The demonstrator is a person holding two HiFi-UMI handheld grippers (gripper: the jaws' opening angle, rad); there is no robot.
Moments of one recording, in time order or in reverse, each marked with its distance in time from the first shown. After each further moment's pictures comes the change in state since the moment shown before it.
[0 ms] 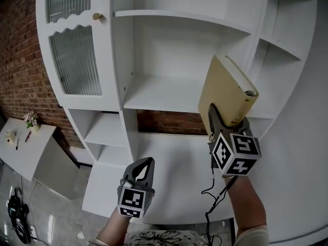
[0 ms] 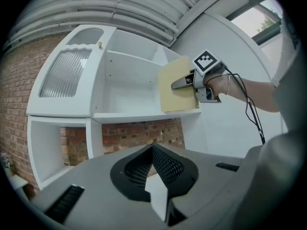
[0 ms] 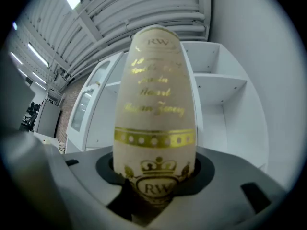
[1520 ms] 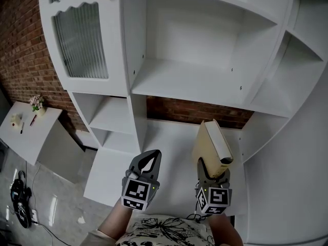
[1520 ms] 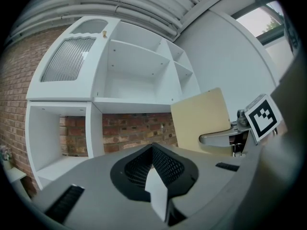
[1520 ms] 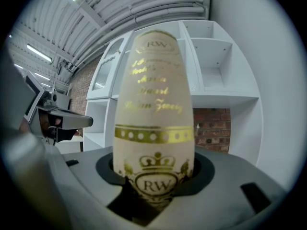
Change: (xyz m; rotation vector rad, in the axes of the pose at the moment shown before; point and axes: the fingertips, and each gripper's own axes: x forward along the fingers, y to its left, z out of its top) left arm 0.014 0.004 -0.034 -0.030 0.047 -0.007; right arm -0.081 0.049 -0.221 0.011 0.201 0.063
